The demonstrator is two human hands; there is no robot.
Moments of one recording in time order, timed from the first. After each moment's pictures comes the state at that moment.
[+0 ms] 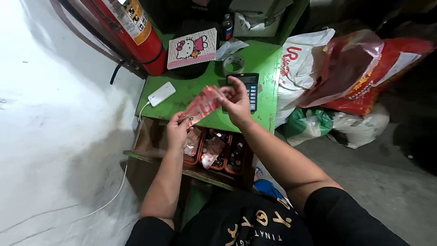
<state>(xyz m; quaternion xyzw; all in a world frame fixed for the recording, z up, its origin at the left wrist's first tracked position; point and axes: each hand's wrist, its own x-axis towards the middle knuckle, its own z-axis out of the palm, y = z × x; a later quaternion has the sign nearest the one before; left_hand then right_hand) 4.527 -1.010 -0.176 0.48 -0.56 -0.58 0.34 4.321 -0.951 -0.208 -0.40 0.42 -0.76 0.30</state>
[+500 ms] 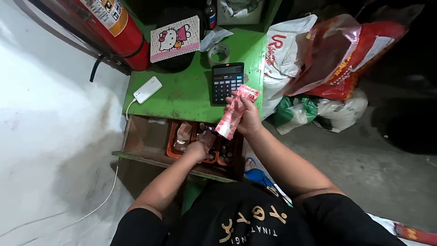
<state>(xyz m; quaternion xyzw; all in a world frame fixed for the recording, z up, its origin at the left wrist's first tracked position) 4.509 -0.949 -0.260 0.36 -0.80 -0.28 -0.39 4.313 -0.874 -0.213 0.01 0.39 -0.78 0.49</state>
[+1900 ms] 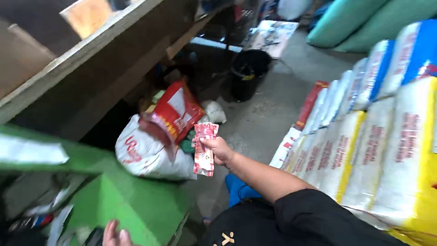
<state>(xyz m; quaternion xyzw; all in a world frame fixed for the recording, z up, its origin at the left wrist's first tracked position) 4.257 -0.863 -0.191 0.15 -0.81 -0.48 0.32 4.066 -0.554 -0.158 0.17 0.40 -0.88 0.19</state>
